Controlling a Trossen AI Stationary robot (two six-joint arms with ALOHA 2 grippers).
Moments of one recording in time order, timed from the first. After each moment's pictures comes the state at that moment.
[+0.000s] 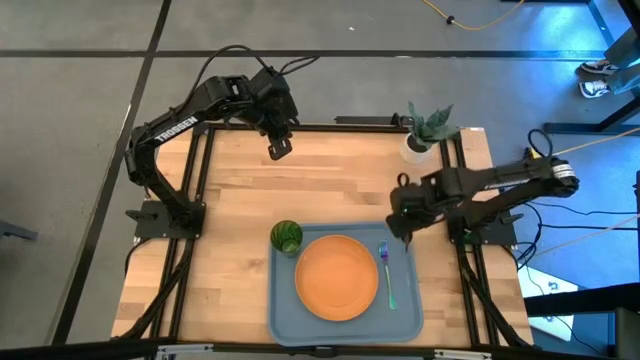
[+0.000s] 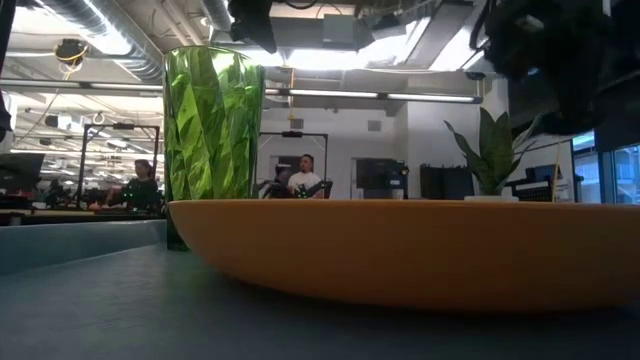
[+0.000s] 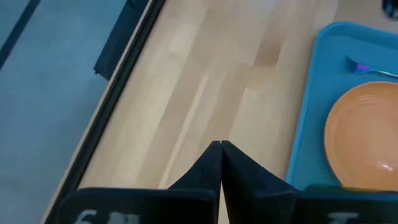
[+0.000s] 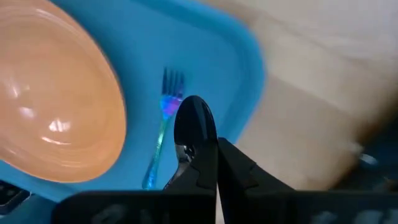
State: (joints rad) left arm 0.46 1.61 1.92 -1.25 0.07 0.05; right arm 0.13 1.26 1.06 -1.22 -0.13 1.30
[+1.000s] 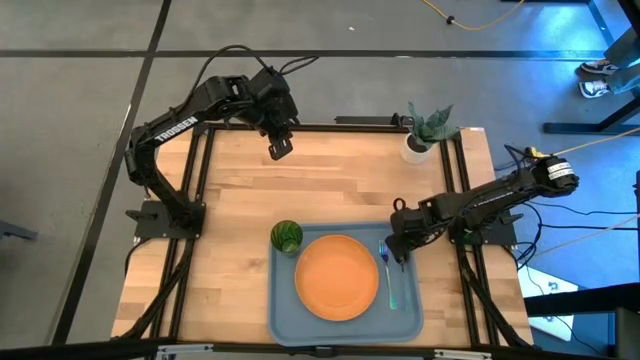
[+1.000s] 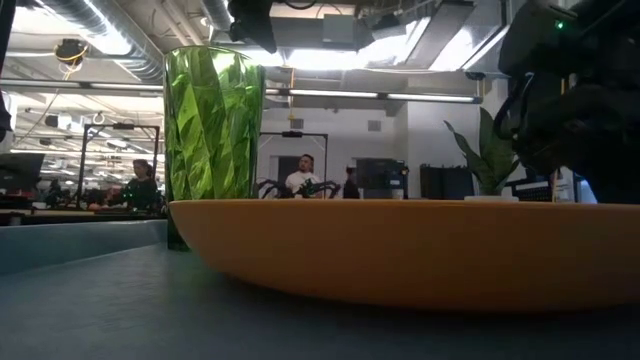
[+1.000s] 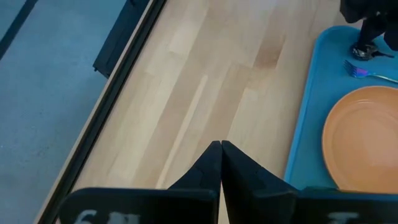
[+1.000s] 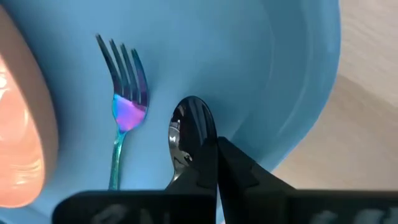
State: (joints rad) left arm 0.46 1.61 1.92 -1.25 0.07 0.03; right arm 0.20 1.26 0.54 -0.57 -0.22 1.32
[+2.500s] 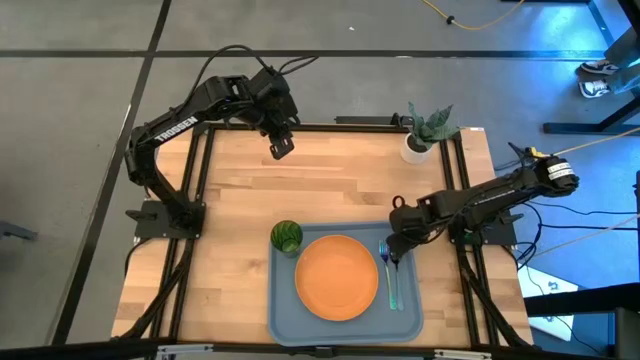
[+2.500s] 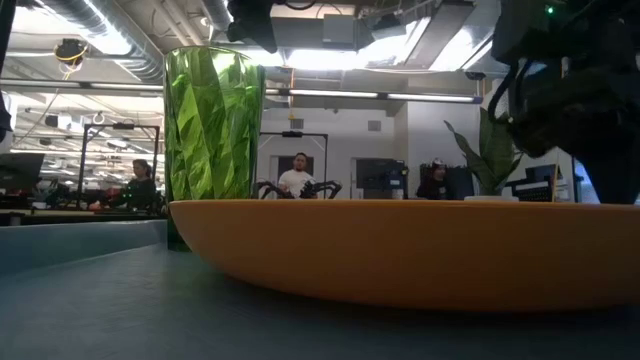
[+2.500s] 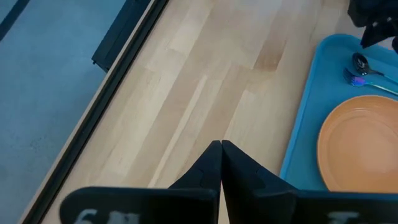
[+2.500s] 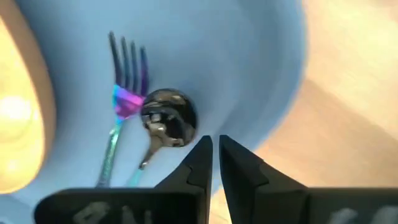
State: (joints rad) left arm 0.46 1.61 1.92 -1.25 0.07 -0.03; right arm 0.19 1.26 0.63 -0.72 -0.20 1.23
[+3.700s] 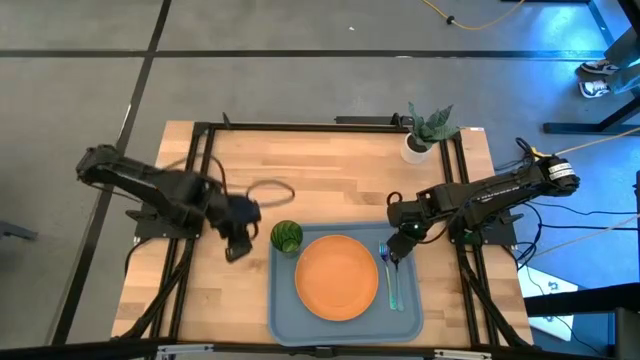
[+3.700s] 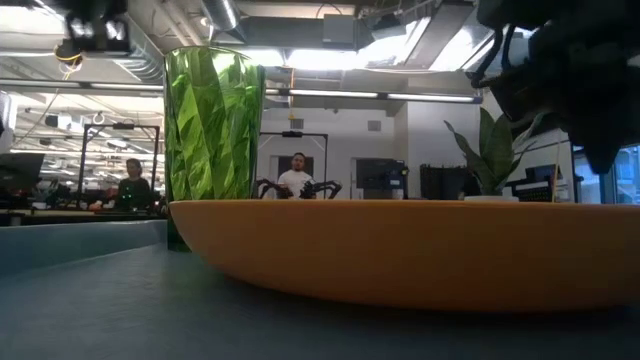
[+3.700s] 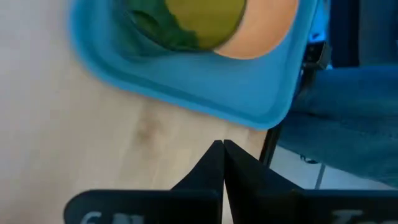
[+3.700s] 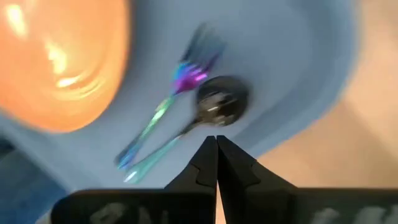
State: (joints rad) left arm -0.28 1.12 1.04 -0.90 0.23 -0.82; right arm 0.18 1.25 0.78 -0.85 -0.24 1.00
